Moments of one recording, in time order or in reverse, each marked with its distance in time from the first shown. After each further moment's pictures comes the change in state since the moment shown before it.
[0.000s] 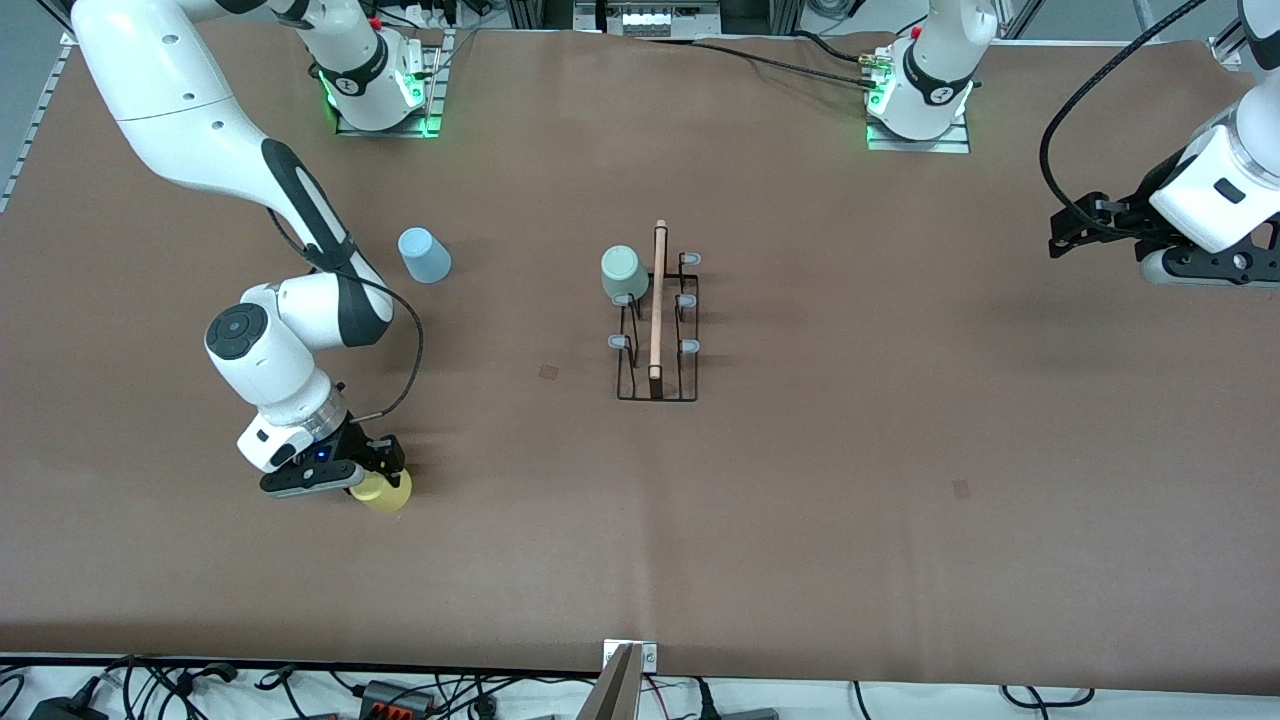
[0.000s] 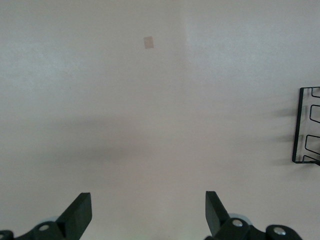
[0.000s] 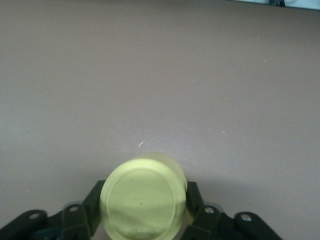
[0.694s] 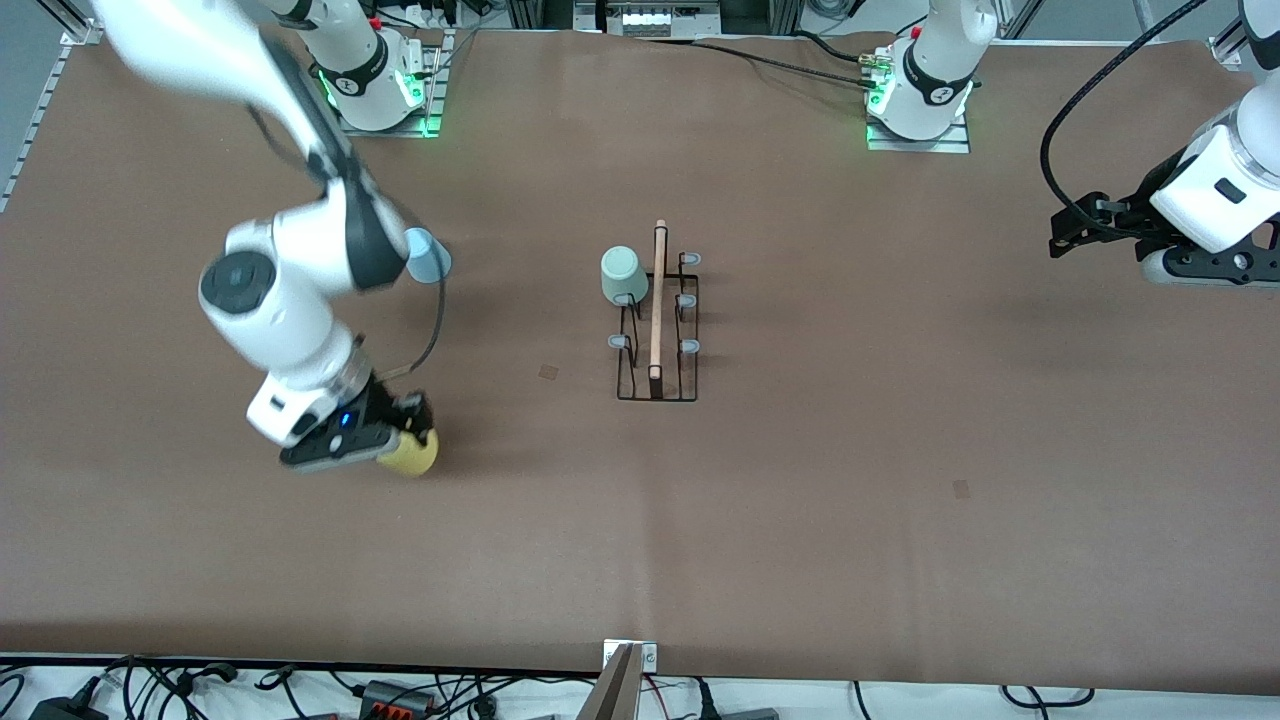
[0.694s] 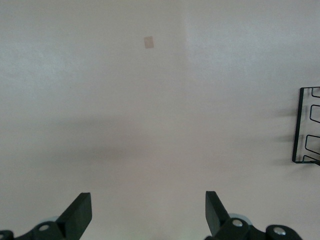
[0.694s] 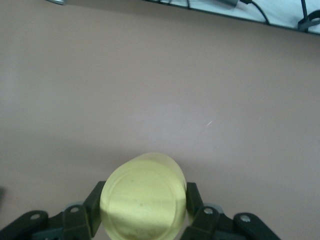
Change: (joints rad) left arm 0.000 0.000 0.001 0.000 0.000 -0.001 0.000; right arm 0.165 -0.304 0.037 0.050 0.002 -0.512 0.184
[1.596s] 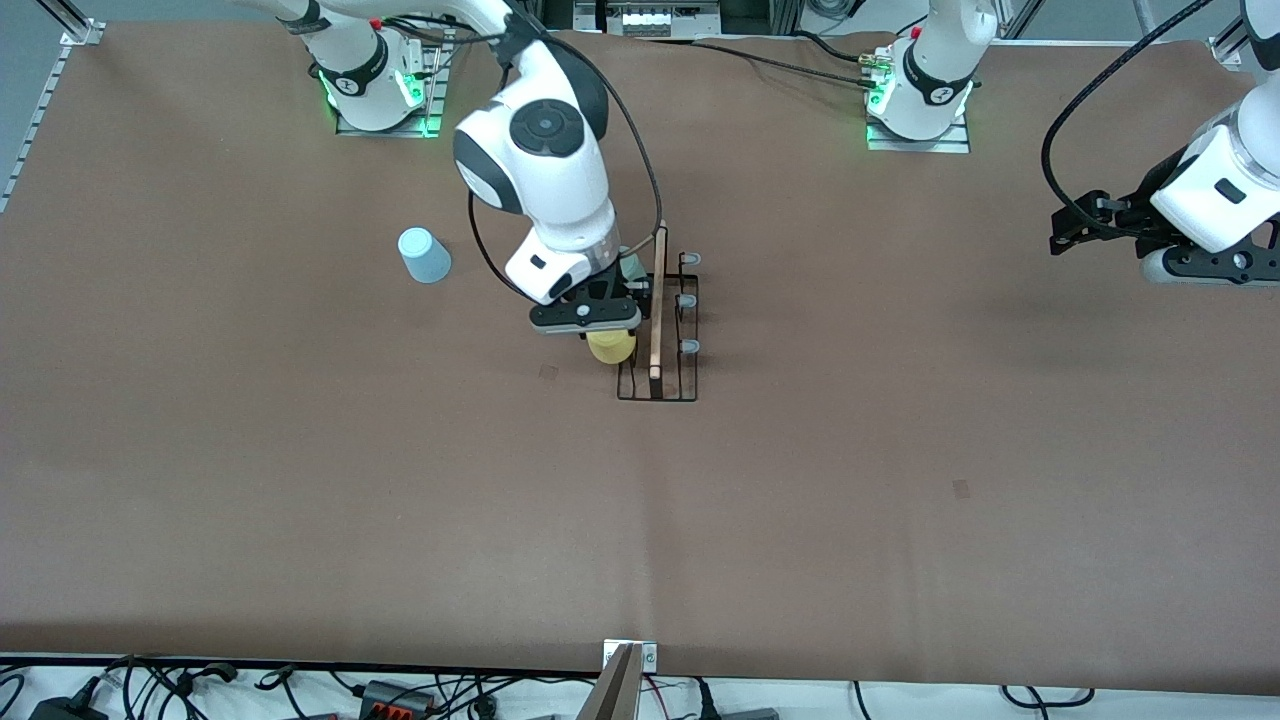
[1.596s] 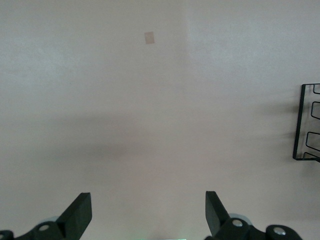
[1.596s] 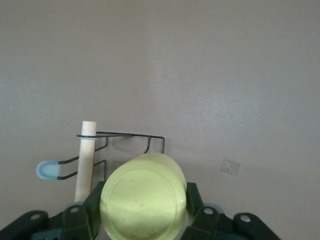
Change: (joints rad) left arm 0.000 0.000 0.003 0.000 0.000 -0.015 0.000; right arm 0.353 0.099 0.055 0.081 -0.142 -0.030 0.612
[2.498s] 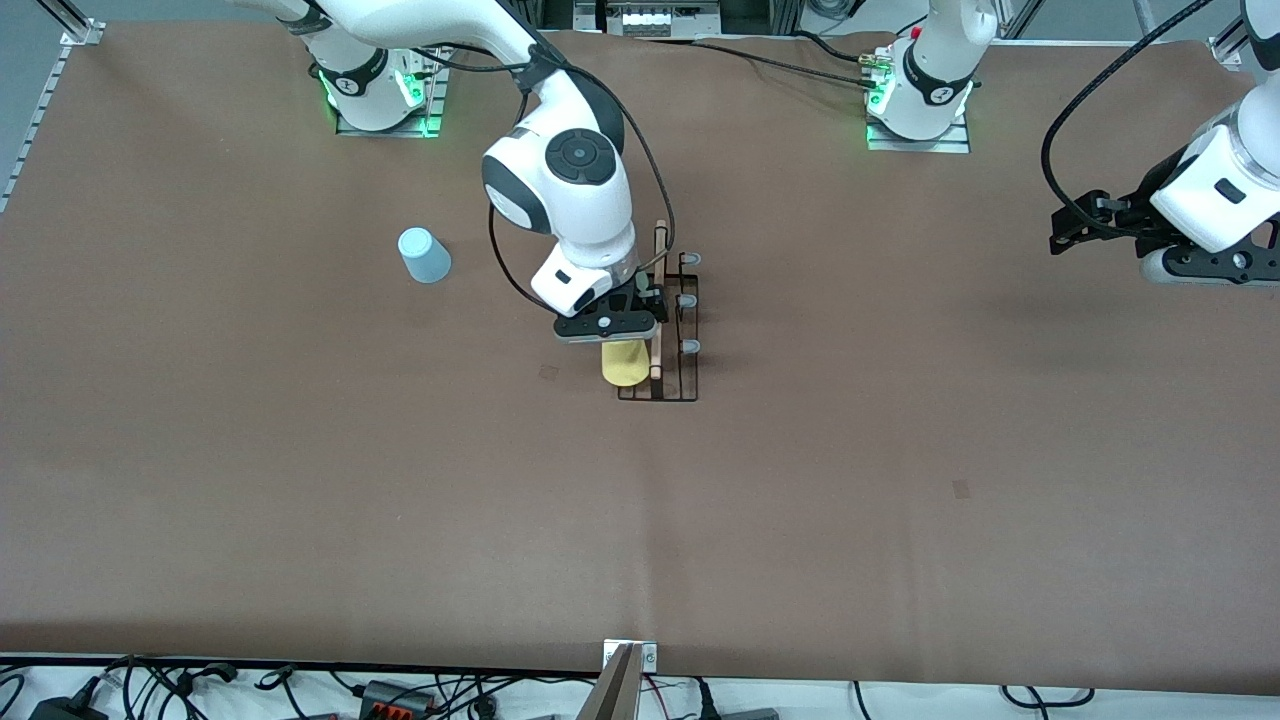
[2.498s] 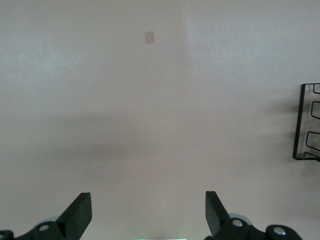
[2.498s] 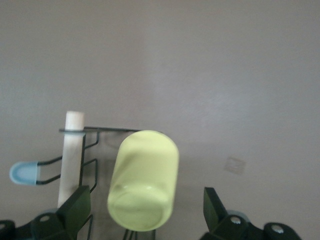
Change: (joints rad) left arm 0.000 0.000 0.000 0.000 0.000 -0.001 0.000; right arm 0.017 0.040 -0.018 0.049 -0.032 -0.053 0.031
